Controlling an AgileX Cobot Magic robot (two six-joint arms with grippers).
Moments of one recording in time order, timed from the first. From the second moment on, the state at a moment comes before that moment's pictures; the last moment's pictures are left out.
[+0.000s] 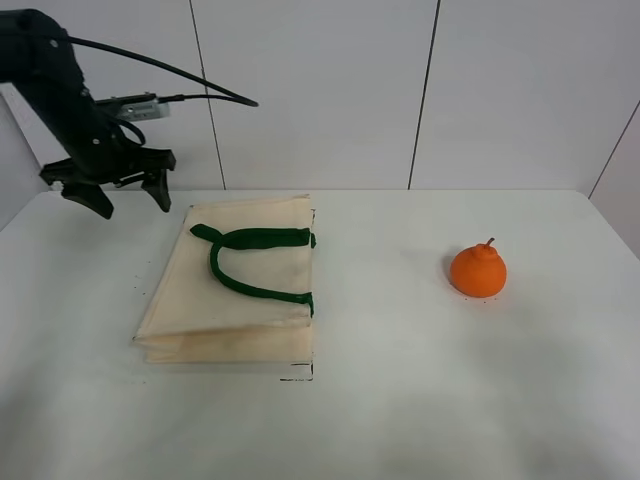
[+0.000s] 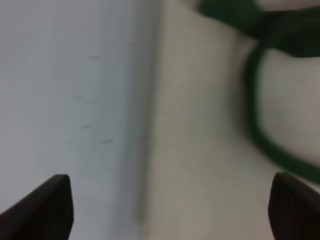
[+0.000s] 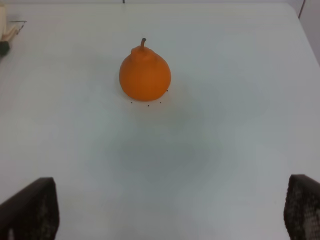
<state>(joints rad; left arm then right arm) -0.09 1.95 -1.64 -0.02 1.01 -0.13 0.05 0.00 -0.49 -0.01 1.02 0.00</state>
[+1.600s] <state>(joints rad) -0.31 2.31 -1.66 0.04 0.74 -0.42 0.05 0.00 -0.49 -0.01 1.02 0.00</state>
